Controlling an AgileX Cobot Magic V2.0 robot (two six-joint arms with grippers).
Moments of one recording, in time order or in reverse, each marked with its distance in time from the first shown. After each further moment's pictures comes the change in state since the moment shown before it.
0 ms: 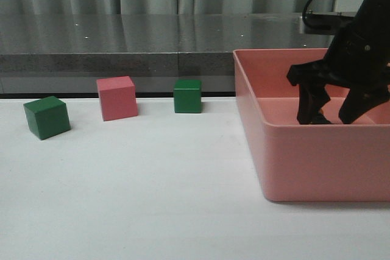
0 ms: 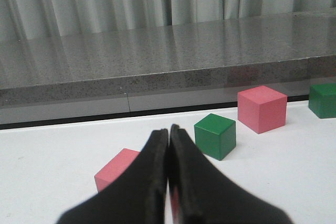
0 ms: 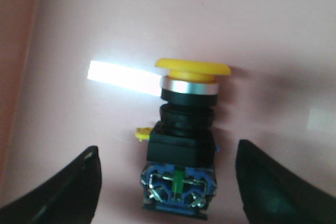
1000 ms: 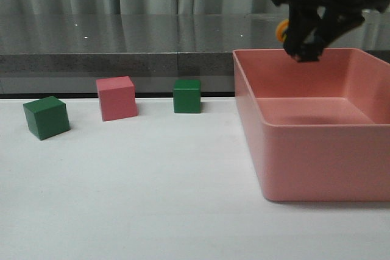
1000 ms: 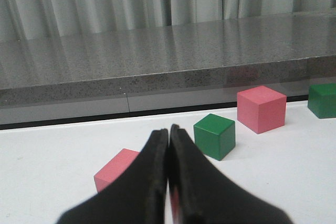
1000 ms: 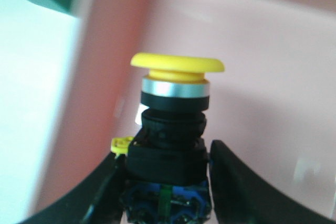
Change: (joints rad) left arm 0.000 0.000 0.000 0.000 0.000 0.000; right arm 0.075 -0.106 -0.267 0.001 0.208 -0.048
